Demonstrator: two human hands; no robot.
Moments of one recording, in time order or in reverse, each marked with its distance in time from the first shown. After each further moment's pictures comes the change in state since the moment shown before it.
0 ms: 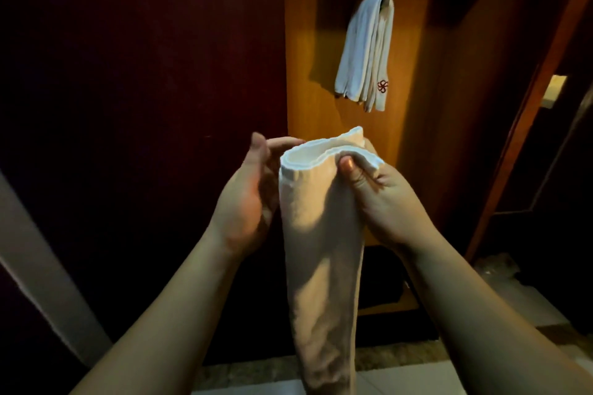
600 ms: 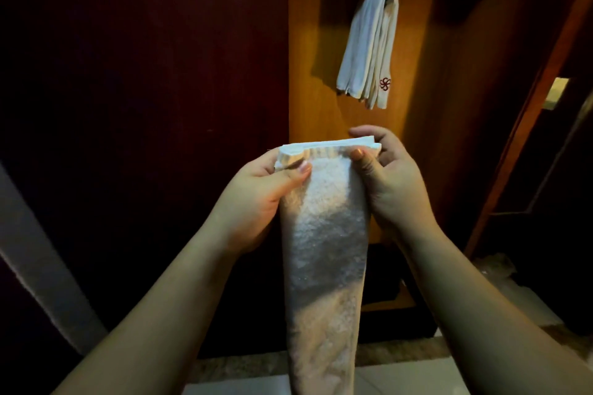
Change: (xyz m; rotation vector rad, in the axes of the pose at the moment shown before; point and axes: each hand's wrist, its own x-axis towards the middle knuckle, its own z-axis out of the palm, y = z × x) left_hand -0.007 -0.004 0.000 0.033 -0.071 -0.047; right_hand 0.008 0.007 -0.008 0.099 0.125 0.005
